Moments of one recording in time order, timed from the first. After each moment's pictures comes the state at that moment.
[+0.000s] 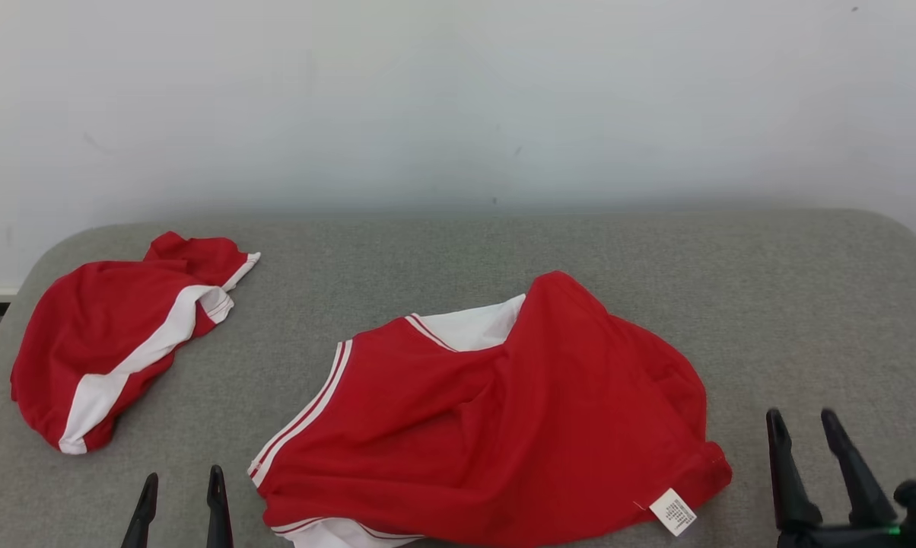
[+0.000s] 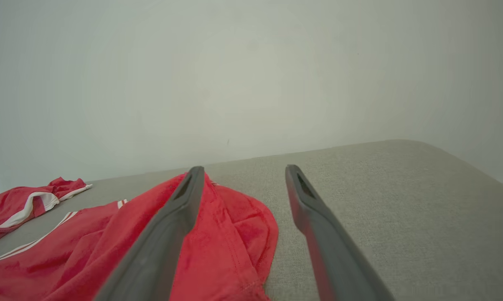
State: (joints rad) left arm 0.10 0.05 0.08 0.11 -0.15 -0.10 -0.26; right arm 0.03 -0.26 0.06 0.16 0.45 0.13 -0.26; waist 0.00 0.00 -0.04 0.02
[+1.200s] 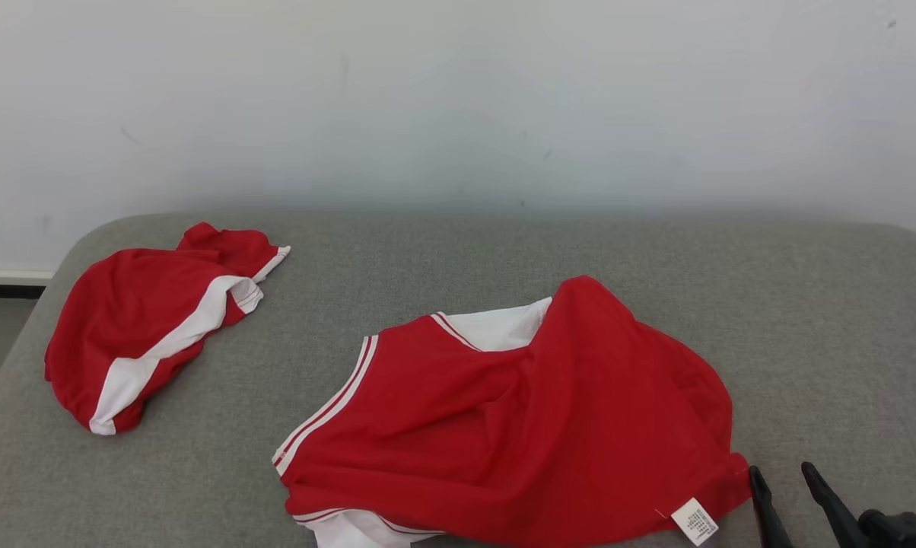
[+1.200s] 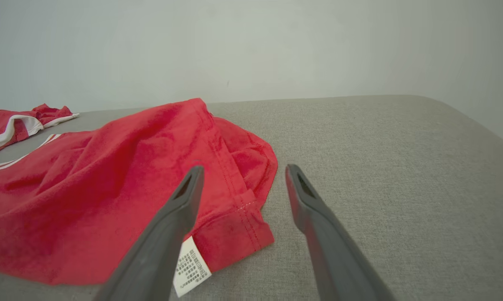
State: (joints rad) left arm 0.13 0.09 -0.09 0.34 -0.18 -0.12 -0.23; right arm 0.06 -0.28 0.10 0.32 0.38 0.13 -0.26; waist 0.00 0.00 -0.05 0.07
